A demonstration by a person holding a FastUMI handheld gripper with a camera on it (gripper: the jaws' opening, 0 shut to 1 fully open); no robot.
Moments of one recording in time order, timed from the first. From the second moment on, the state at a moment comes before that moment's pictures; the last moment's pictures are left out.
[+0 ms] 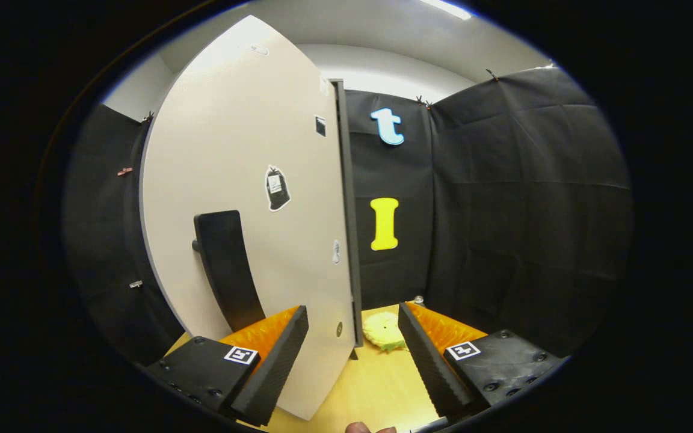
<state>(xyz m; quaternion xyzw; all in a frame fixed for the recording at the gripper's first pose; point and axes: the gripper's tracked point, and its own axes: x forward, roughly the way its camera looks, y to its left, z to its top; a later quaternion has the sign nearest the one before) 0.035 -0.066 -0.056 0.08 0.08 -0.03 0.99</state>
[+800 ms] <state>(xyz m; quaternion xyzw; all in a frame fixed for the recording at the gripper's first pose) 0.070 0.018 -0.053 0.09 0.08 0.03 0.99</state>
